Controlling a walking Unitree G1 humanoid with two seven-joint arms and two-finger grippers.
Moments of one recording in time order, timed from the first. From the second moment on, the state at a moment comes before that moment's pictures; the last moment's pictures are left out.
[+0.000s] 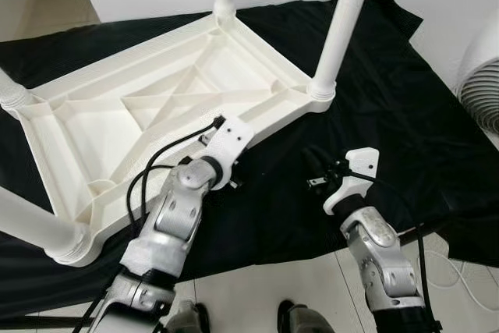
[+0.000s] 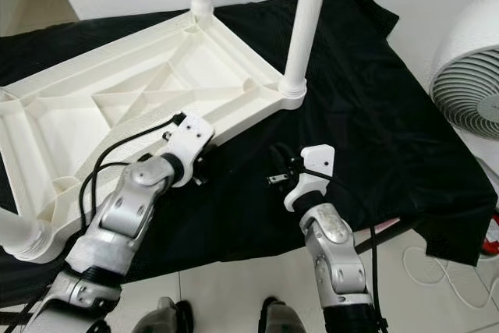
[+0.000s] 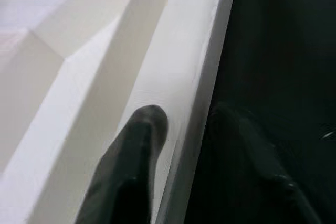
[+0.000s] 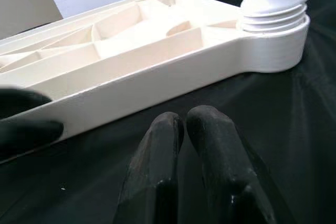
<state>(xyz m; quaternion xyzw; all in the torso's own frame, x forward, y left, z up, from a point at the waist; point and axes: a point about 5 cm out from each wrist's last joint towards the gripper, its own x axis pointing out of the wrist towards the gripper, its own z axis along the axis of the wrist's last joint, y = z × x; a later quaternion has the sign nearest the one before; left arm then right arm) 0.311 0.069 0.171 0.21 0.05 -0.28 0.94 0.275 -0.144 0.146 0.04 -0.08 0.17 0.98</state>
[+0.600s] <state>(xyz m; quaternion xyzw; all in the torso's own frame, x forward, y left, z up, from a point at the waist) 0.297 0.075 0.185 0.21 0.03 -0.28 0.94 0.276 -0.142 0.143 0.05 -0.07 0.17 0.98</state>
